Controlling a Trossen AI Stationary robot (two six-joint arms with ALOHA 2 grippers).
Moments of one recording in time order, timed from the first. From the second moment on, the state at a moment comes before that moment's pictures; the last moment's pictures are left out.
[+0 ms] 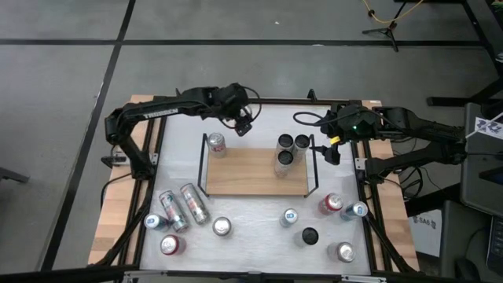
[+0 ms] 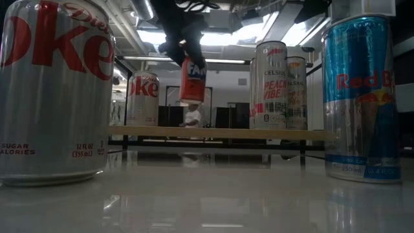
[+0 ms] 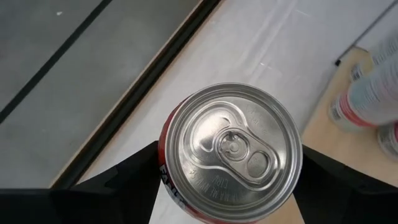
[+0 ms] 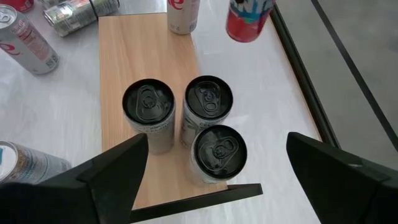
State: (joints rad) left arm 0.34 1.67 1.58 -0.83 -0.26 -0.18; right arm -0.06 1.08 1.35 -1.05 0.14 -0.01
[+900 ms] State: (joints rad) left arm 0.33 1.36 1.10 -0.47 0.09 0.08; right arm -0.06 1.08 1.35 -1.05 0.14 -0.01
